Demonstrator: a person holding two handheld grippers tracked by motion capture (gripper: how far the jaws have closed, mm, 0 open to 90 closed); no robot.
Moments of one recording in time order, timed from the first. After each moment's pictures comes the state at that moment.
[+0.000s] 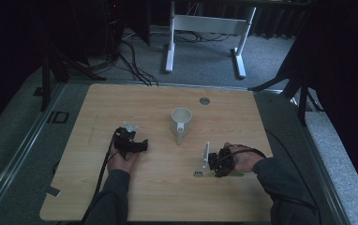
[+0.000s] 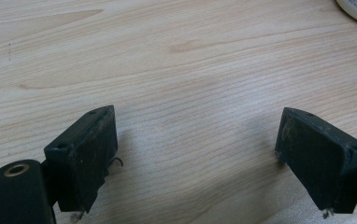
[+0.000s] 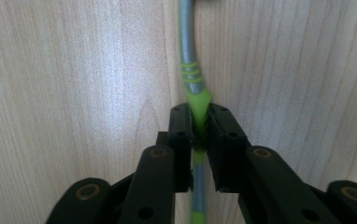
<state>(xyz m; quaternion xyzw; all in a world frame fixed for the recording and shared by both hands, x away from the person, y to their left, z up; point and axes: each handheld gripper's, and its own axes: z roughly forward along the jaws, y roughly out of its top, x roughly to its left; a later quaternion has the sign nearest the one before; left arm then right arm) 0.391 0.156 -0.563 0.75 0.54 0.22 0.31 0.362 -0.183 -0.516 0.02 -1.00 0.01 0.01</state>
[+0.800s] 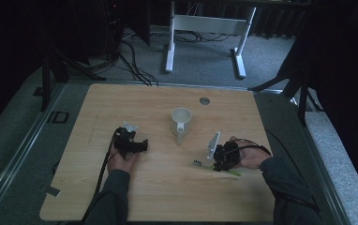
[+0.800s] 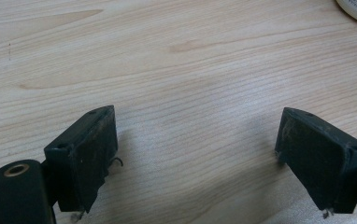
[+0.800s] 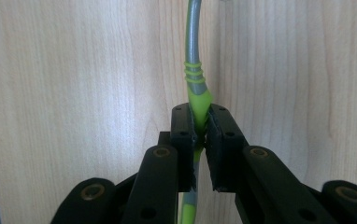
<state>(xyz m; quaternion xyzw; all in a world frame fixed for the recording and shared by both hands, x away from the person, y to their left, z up) 0.391 0.156 -0.563 0.75 0.54 0.22 0.31 0.365 -0.195 -0.480 -0.01 -1.00 -0.09 0.01</state>
